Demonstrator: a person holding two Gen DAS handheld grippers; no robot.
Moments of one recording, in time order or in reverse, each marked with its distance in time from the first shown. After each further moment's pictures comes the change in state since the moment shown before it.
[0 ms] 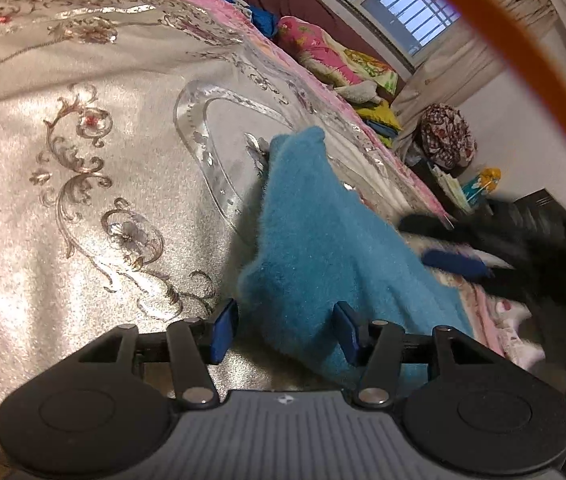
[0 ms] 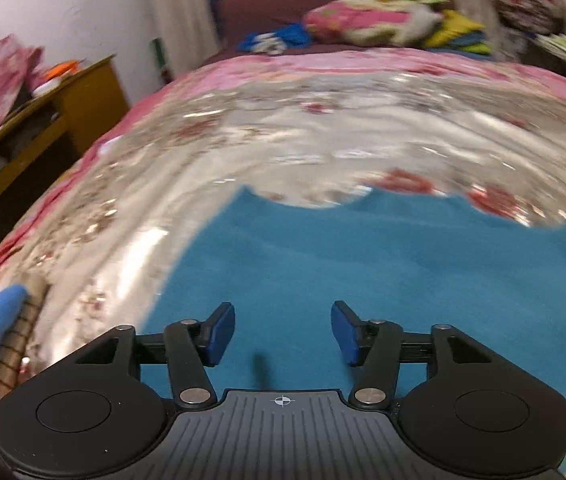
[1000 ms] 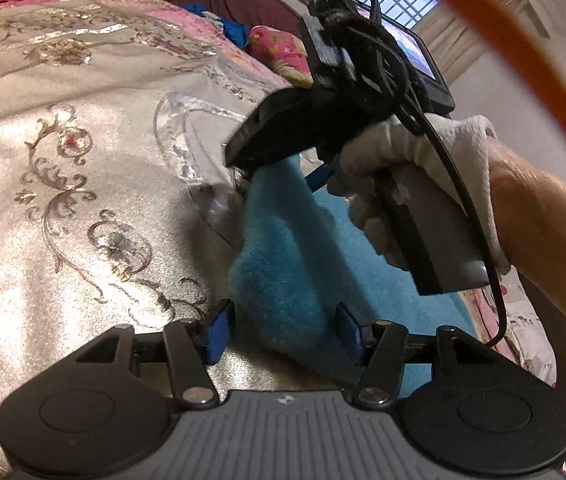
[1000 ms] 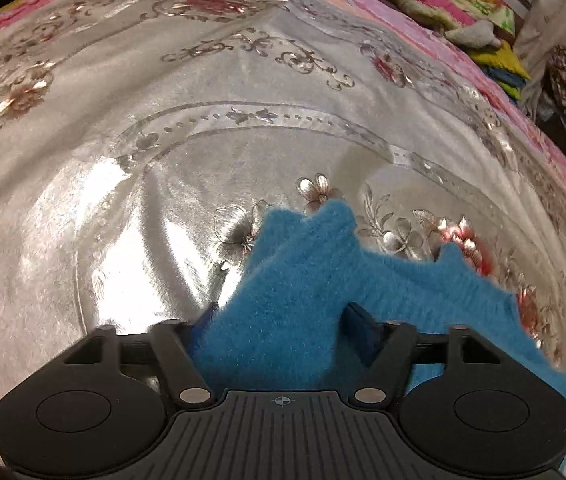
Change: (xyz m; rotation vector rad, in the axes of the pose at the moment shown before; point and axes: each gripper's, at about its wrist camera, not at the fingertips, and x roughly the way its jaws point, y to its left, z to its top) left arm -0.002 -0.005 -0.006 0.109 -0.034 -0.033; right arm 0.168 0.100 0.047 -0.397 0.276 -0.351
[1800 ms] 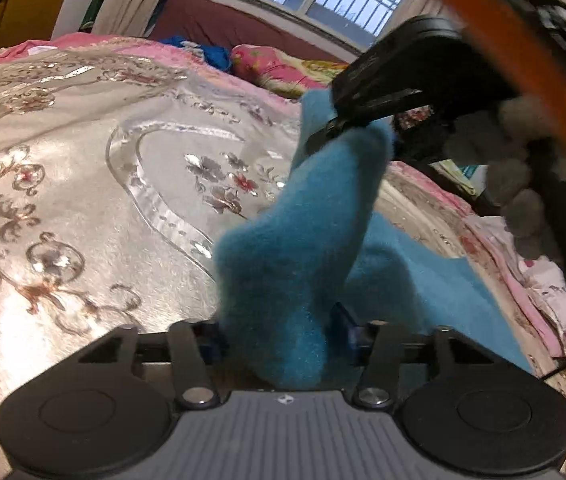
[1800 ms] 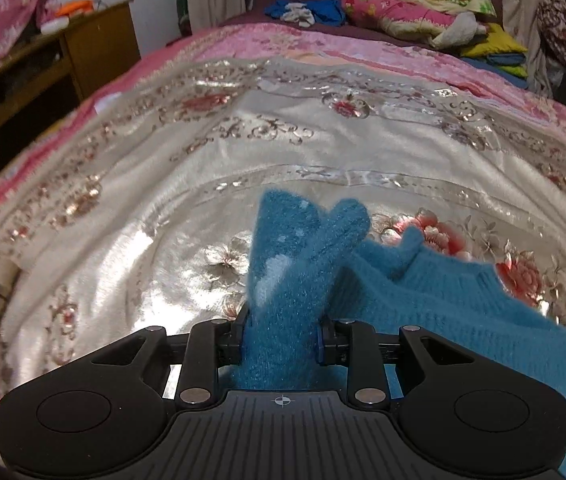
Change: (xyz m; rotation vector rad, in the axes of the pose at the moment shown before) left arm 0.024 -0.052 -0.021 0.156 -0.050 0.094; right arm -0.079 -0.115 -0.052 0.236 -0.188 0.300
